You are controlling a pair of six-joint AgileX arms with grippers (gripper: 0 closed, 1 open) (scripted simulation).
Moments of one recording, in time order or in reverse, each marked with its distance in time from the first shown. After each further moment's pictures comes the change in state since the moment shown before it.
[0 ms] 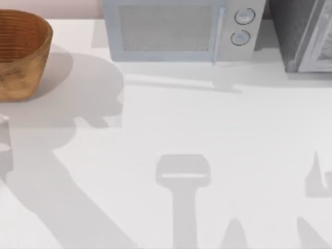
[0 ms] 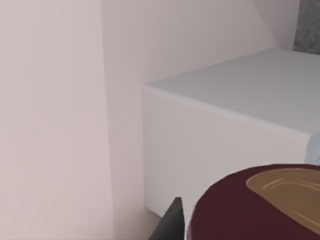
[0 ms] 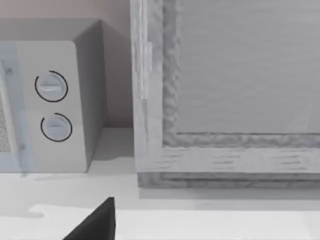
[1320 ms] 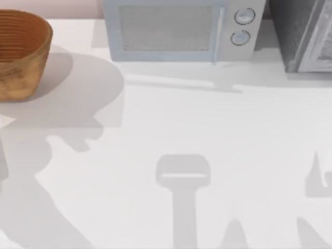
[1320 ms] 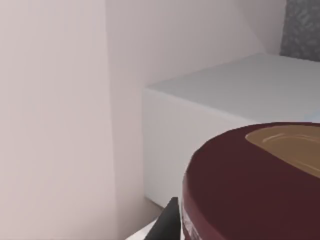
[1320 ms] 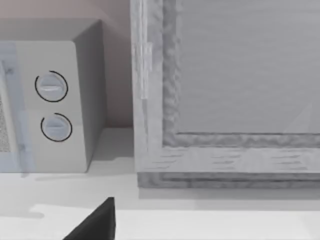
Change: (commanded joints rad) left arm 0.125 -0.093 -0.045 -0.073 0.127 0.024; right arm 0.000 0.000 0.000 0.000 0.000 0.000
